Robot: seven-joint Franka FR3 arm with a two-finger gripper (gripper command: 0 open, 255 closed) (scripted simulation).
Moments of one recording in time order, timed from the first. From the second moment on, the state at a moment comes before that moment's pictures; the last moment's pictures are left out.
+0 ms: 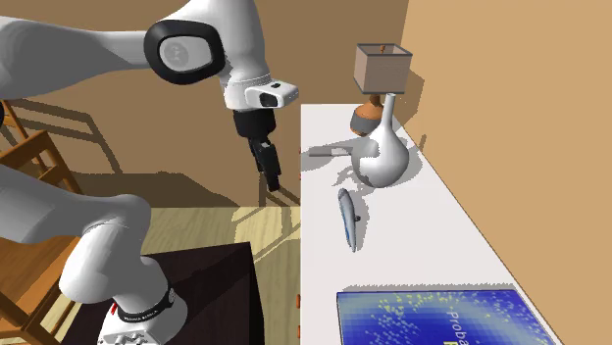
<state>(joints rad) 0.02 -0.75 0.07 -2.32 -0.05 1.68 -0.15</state>
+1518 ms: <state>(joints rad) 0.23 -0.10 -0.24 -2.11 0.22 2.10 -1.09</state>
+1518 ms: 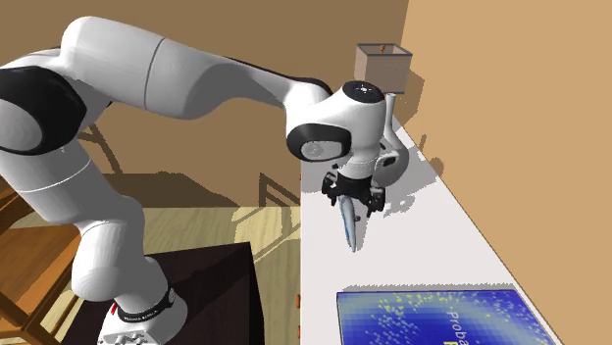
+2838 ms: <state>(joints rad) 0.23 -0.09 -0.25 -2.13 0.23 2.13 -1.11</state>
